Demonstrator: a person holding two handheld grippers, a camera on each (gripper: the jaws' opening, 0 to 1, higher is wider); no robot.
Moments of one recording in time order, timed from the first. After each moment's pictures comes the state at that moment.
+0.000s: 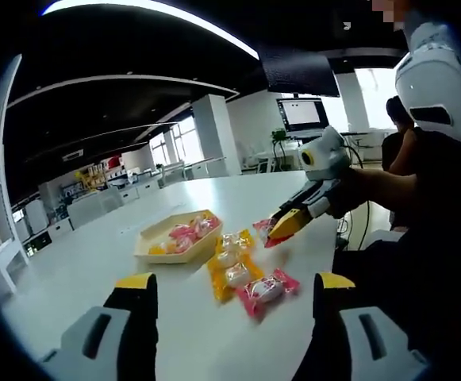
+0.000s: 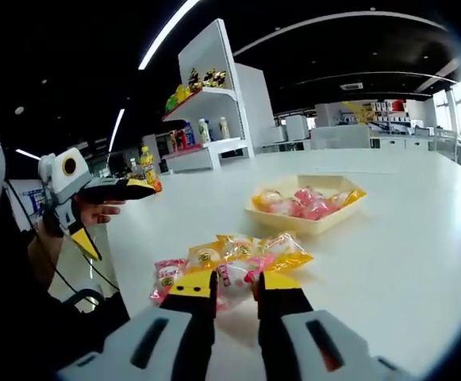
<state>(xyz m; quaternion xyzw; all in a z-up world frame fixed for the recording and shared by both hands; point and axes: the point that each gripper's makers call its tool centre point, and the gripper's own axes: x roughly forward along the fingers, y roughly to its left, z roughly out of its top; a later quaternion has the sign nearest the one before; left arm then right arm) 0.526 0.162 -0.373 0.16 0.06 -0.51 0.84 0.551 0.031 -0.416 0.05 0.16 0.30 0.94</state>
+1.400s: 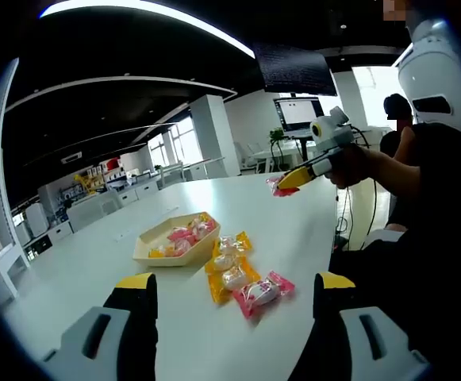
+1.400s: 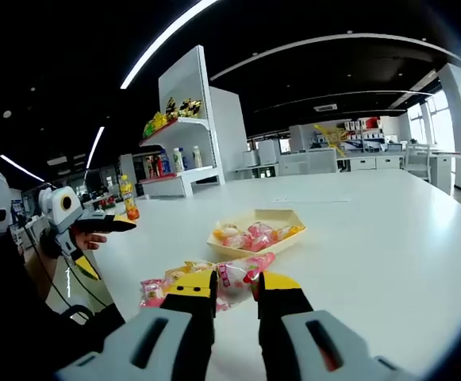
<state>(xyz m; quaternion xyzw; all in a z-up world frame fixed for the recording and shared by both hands) 0.522 0.160 -0.368 0.17 0.05 -0.51 0.84 0.537 -0.051 -0.362 0.06 0.11 0.22 0.97</state>
